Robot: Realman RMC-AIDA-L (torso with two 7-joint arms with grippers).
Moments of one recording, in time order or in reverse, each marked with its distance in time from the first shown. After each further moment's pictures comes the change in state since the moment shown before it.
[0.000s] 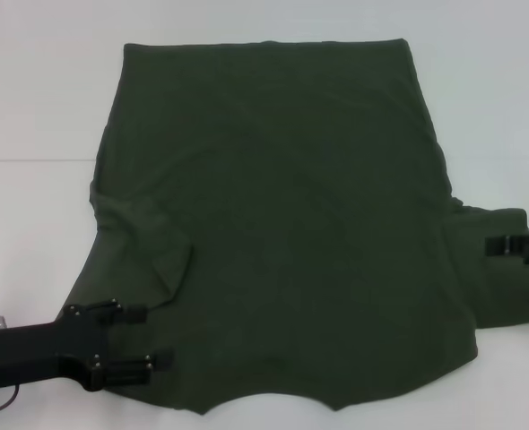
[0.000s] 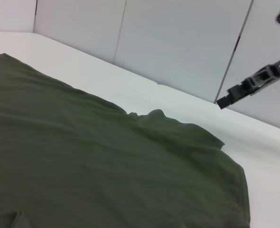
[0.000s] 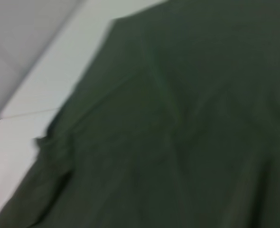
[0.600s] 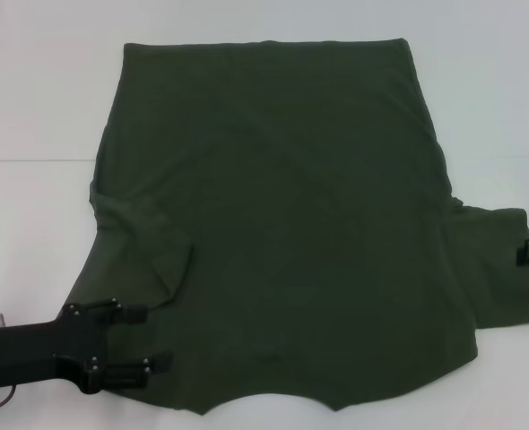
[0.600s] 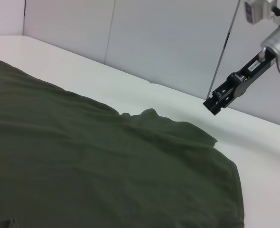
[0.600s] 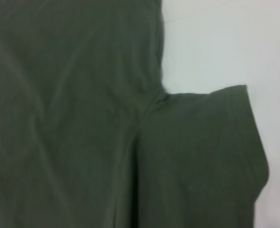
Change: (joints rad) left arm 0.000 0.006 0.011 0.015 0.000 0.020 0.019; right arm 0.176 0.006 0.071 0.016 -0.461 0.047 0.289
